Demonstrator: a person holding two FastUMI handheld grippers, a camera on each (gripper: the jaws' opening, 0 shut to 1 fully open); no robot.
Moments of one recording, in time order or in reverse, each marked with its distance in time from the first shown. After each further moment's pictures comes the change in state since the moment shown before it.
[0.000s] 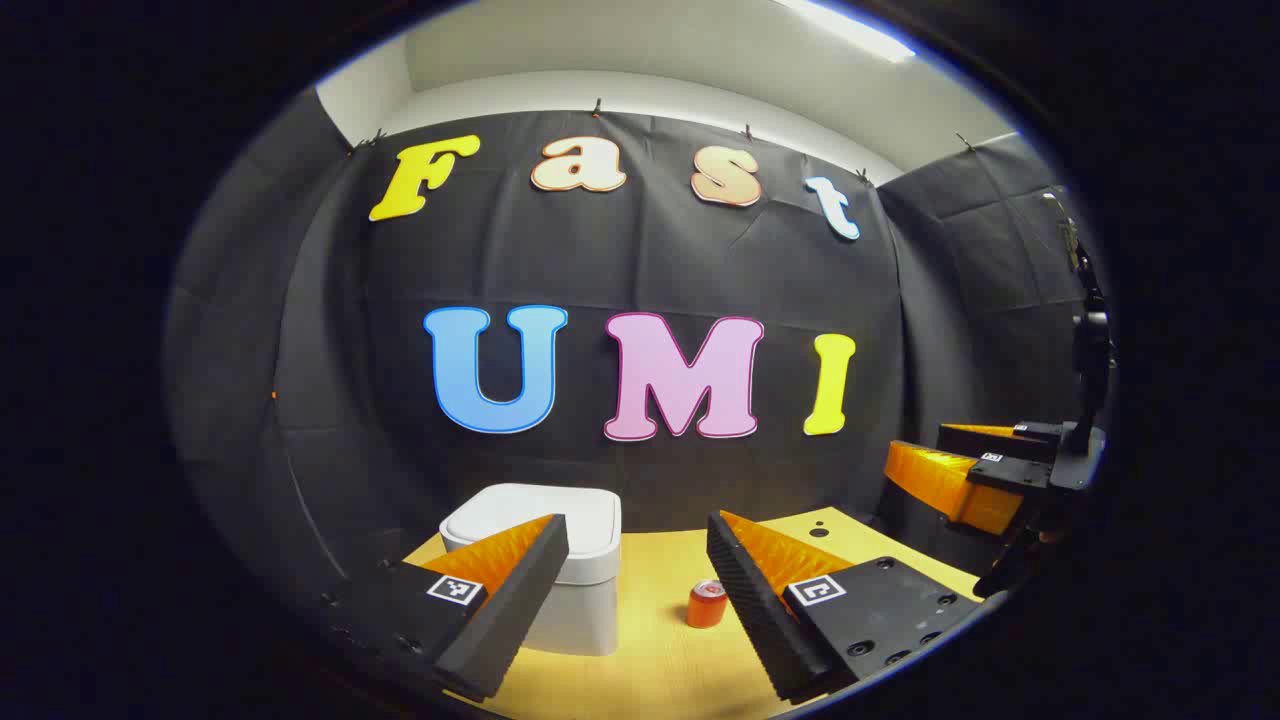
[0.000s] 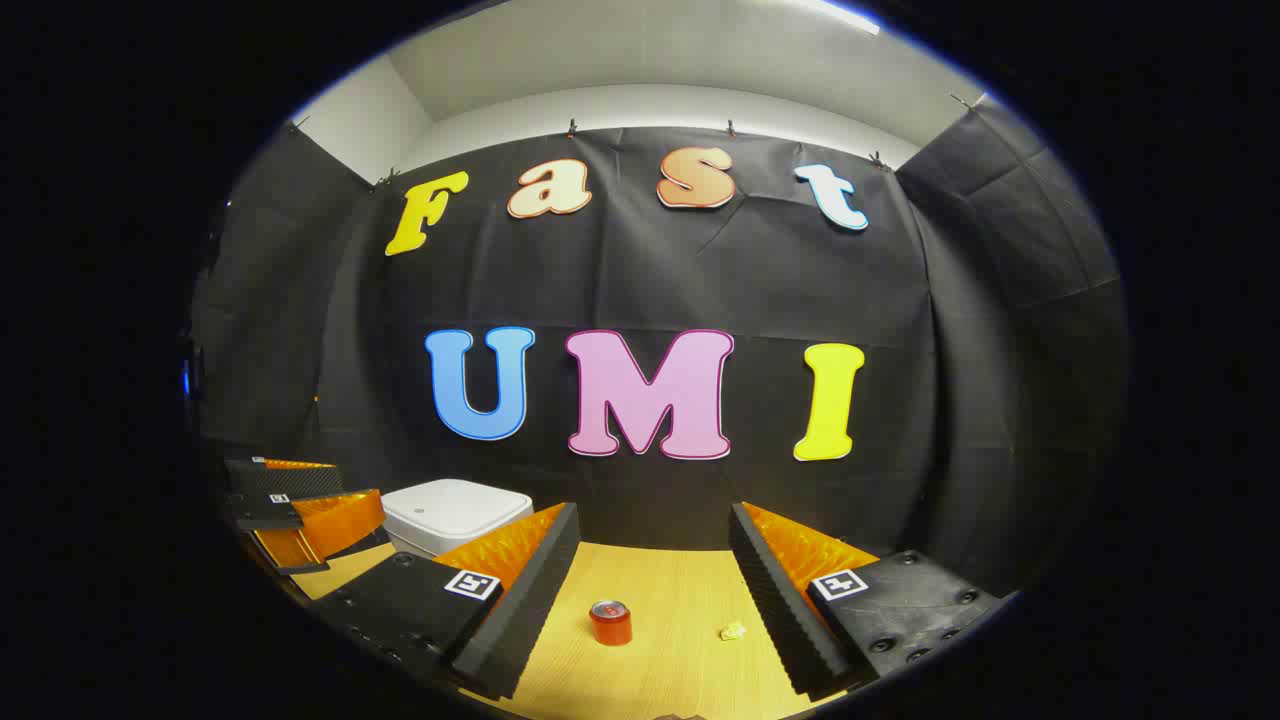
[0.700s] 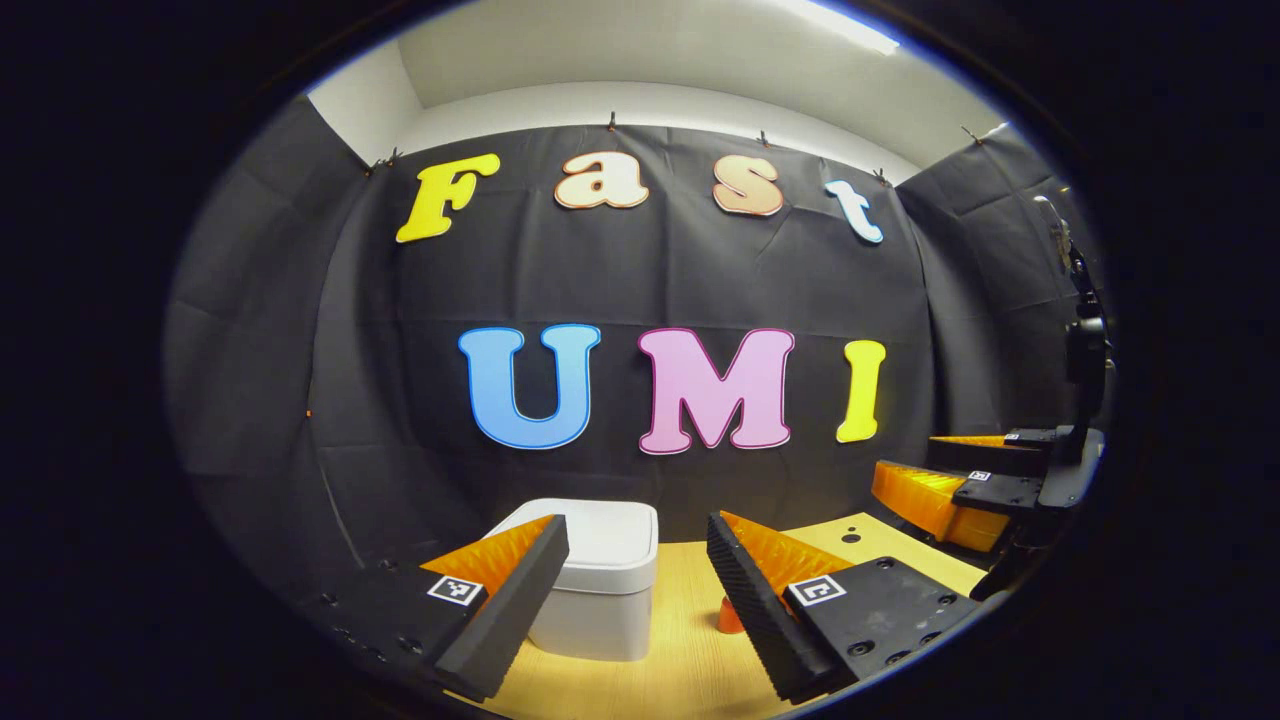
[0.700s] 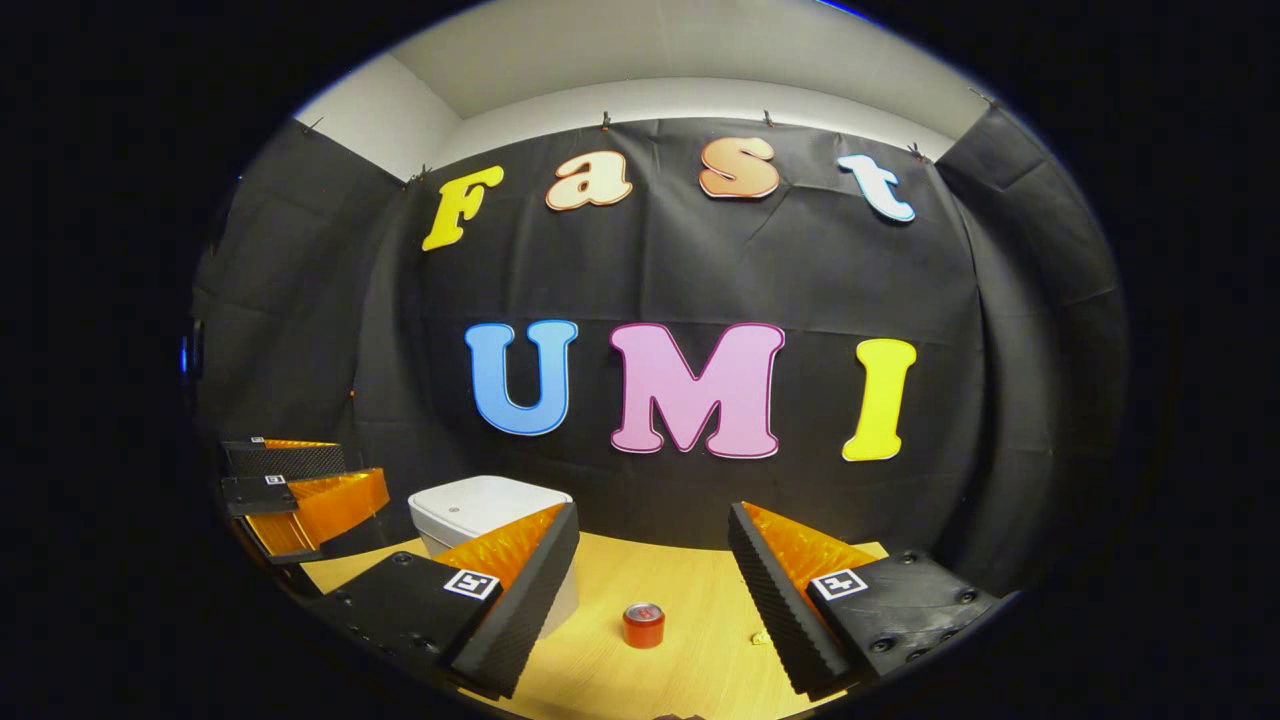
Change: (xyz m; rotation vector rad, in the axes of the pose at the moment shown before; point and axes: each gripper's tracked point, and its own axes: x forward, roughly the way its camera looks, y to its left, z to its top) left arm -0.009 0.021 0.013 0.011 -0.024 0.096; right arm 0.019 0.033 -0.002 0.006 0.015 0.124
